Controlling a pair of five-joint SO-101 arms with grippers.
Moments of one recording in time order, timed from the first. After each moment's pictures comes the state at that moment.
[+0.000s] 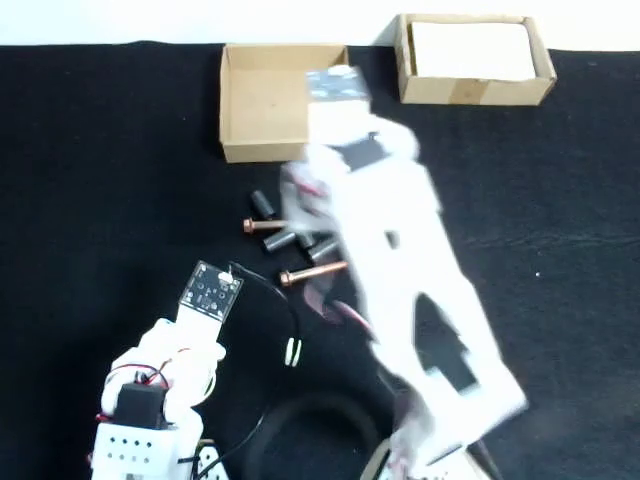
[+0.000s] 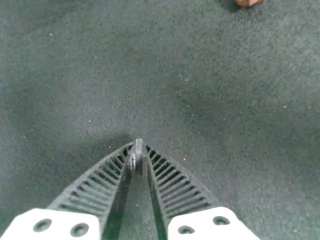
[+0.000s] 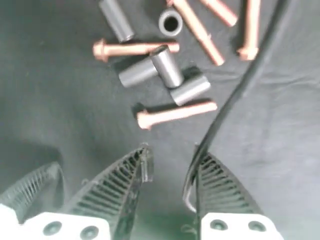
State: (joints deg) left arm 0.7 -99.6 96.3 72.6 -16.0; right arm -34.2 20.7 -31.4 99.7 -25.4
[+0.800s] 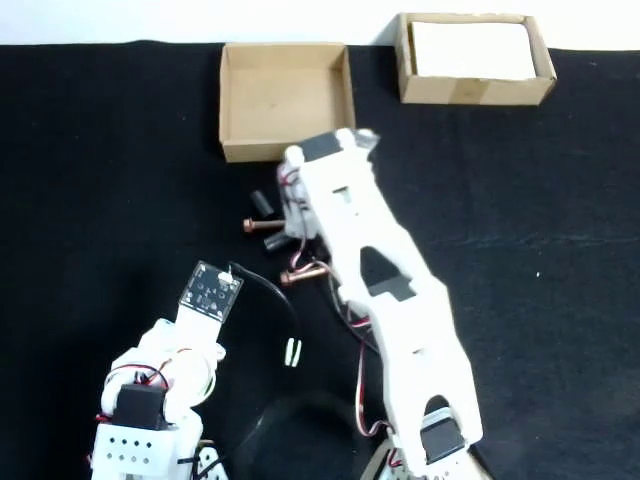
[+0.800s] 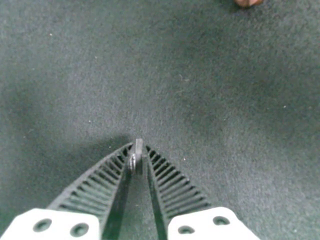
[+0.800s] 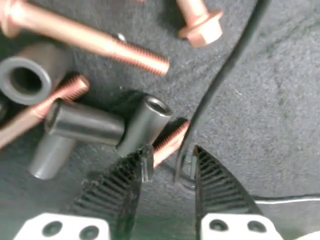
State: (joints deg) left arm 0.7 -99.6 96.3 72.6 -16.0; right arm -28.9 45.0 -38.1 97.9 -46.6
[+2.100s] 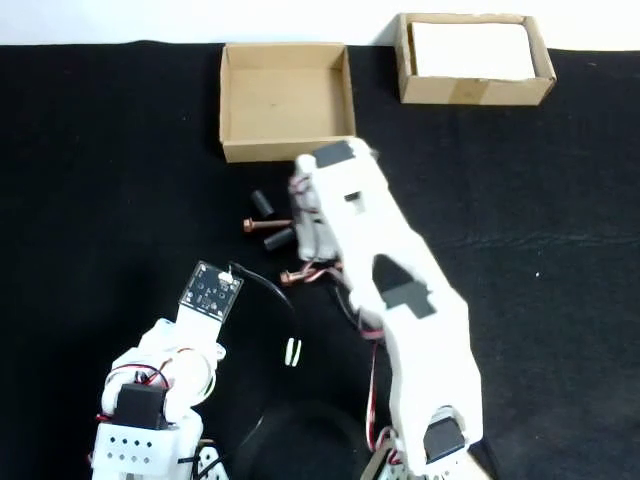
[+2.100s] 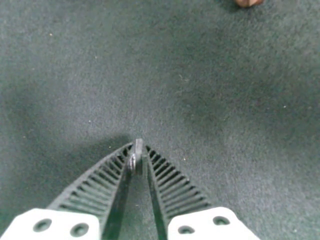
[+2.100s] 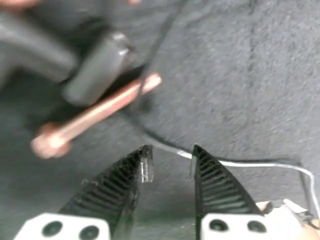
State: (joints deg) left arm 0.7 -99.6 96.3 72.6 -16.0; right arm -29.9 32.0 -21.3 100.4 -34.1
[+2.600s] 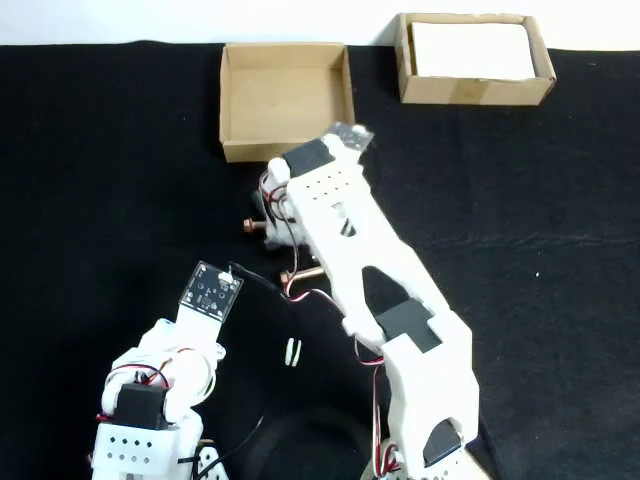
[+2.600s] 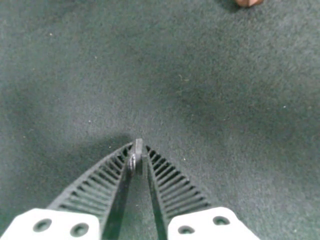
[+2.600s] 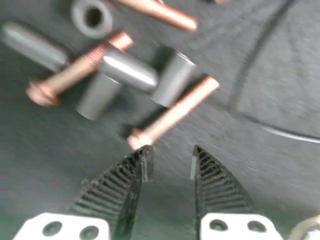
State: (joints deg) left arm 0.7 -99.6 96.3 72.6 -16.0; right arm -34.9 25.8 -21.3 89.9 -54.1
